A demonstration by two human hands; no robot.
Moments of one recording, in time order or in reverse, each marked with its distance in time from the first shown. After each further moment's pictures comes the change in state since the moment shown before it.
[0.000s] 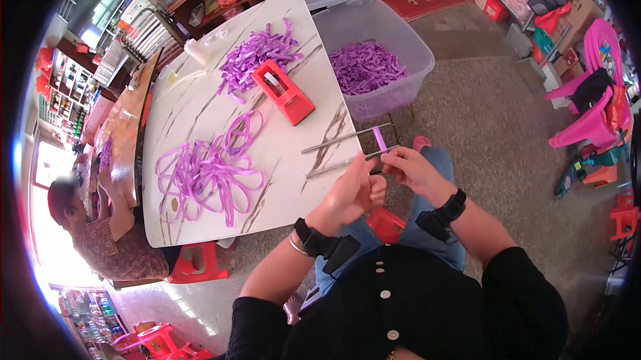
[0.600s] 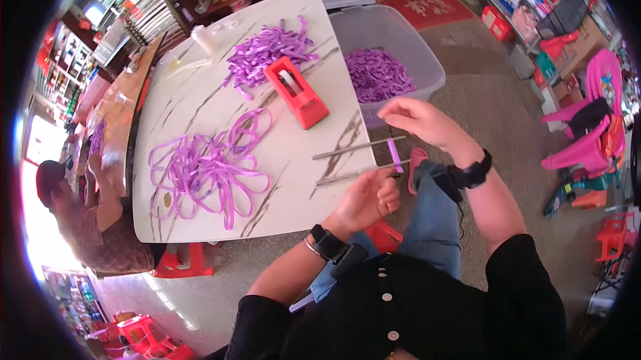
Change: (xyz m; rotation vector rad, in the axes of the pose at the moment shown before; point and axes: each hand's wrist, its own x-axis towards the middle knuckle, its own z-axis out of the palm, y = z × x) left_hand 0.027 -0.012 -0.039 -0.378 -0.450 0.171; right_hand 0.032 -0.116 0.032 -0.691 -0.209 -0.513
